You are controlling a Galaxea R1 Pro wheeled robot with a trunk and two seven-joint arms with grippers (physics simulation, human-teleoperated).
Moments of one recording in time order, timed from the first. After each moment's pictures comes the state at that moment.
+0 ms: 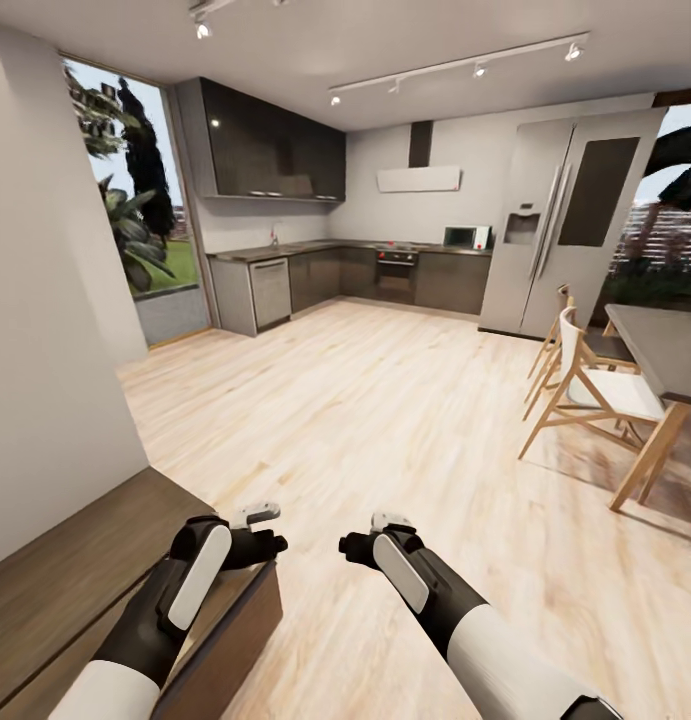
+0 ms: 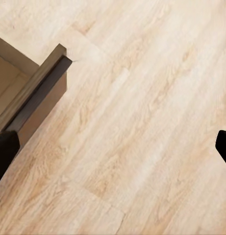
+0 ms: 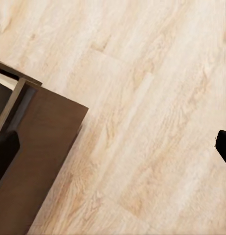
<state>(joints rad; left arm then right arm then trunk) -0.51 0.00 -0.16 -1.17 0.59 0.97 0.36 -0.70 0.17 0.50 -0.66 -0.80 0.52 -0.43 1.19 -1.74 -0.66</state>
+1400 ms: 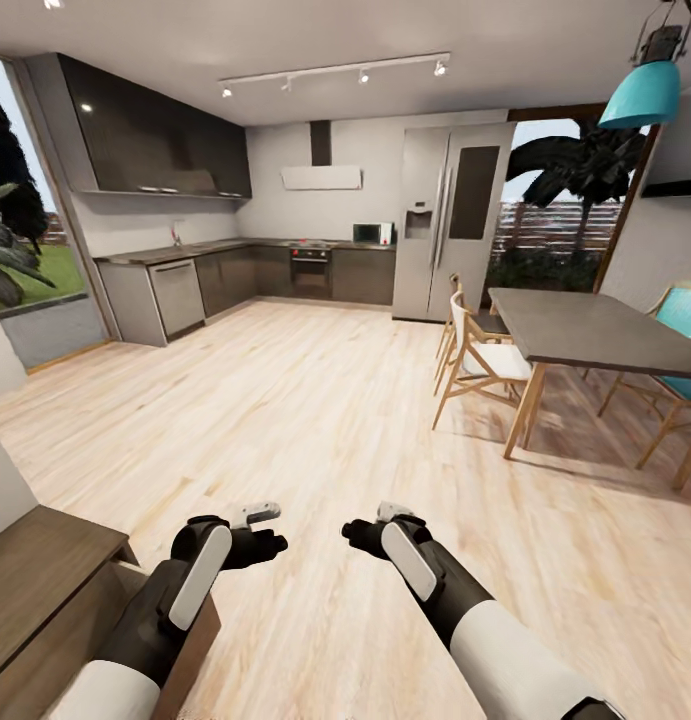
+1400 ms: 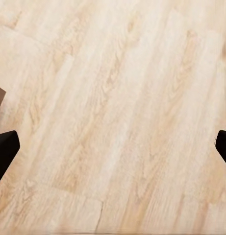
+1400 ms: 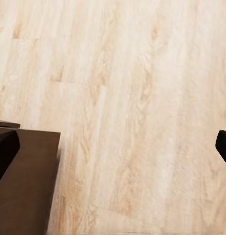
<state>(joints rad) -0.51 -0.01 -0.16 -1.17 0.59 0.97 0.37 -0.71 0.17 0.39 -0.69 -0.81 0.52 -0.41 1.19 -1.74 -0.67</state>
